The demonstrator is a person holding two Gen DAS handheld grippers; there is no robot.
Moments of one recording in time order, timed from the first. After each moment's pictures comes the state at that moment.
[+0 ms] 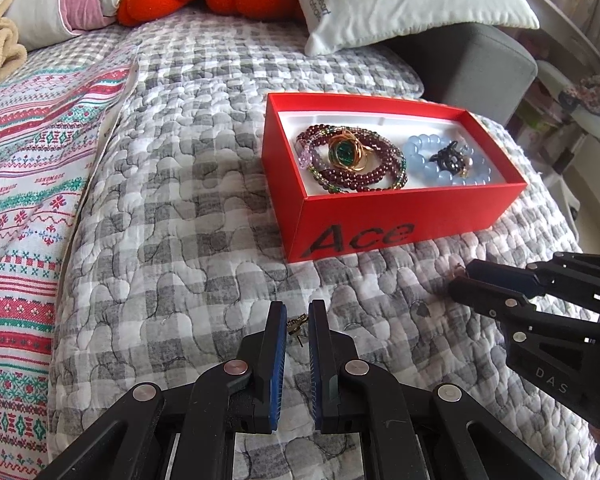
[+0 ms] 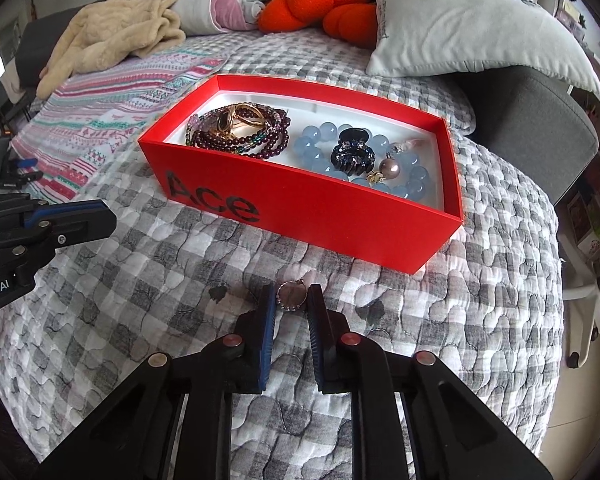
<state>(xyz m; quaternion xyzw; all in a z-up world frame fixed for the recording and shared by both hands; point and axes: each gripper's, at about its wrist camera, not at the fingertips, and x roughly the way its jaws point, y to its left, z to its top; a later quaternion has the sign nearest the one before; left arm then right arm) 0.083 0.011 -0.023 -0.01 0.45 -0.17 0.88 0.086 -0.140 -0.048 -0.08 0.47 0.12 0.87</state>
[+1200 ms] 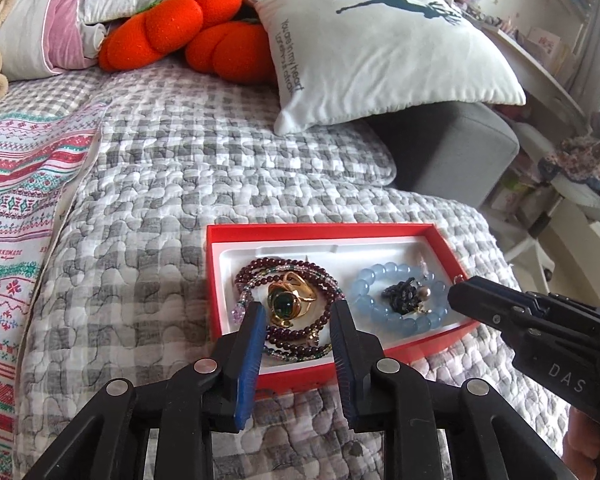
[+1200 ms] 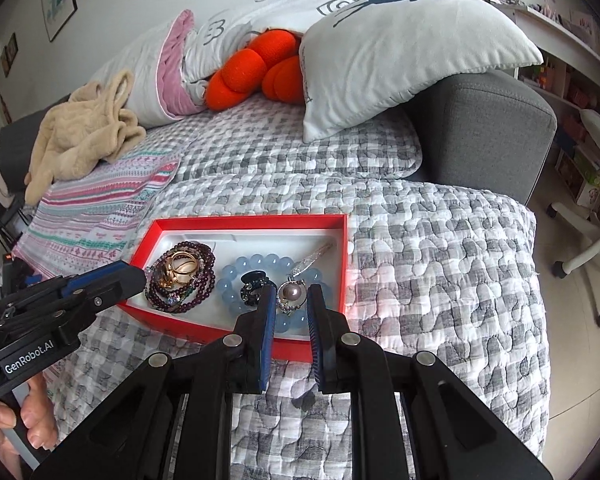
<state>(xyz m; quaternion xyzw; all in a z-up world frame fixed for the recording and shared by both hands) 0.124 -0.018 0.010 -0.06 0.39 -0.19 0.90 0.117 -0.202 0.009 0.05 0.39 0.08 0.92</state>
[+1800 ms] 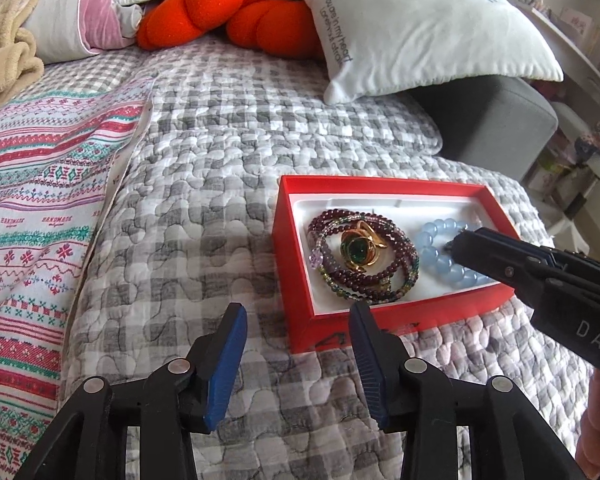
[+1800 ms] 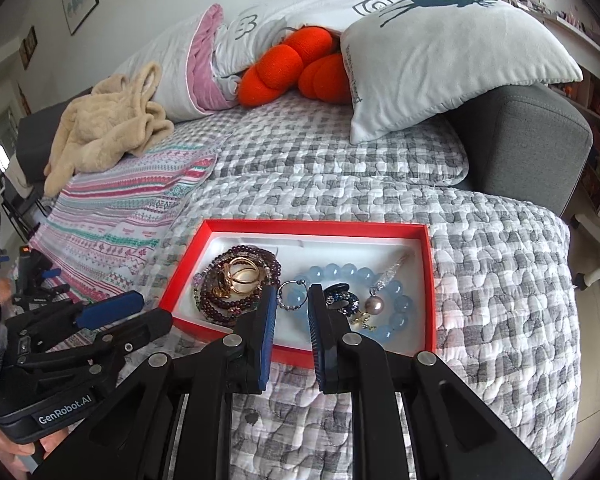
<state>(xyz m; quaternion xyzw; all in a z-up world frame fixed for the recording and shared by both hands) 0.116 0.005 -0.004 -0.04 0.42 -0.14 0.90 0.130 -0.159 0.006 0.06 0.39 0.13 0.91</state>
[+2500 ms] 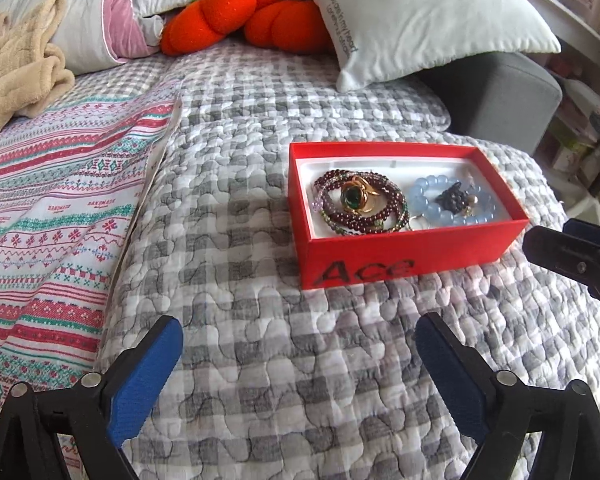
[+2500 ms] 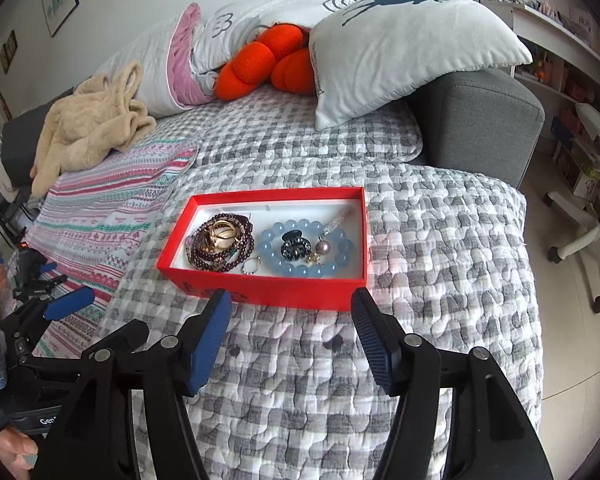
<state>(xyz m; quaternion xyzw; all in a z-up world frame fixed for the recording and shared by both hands) 0.062 -0.003 0.009 0.01 0.42 -0.09 0.90 0.069 -0.184 0.028 0.05 0.41 0.08 0.91</state>
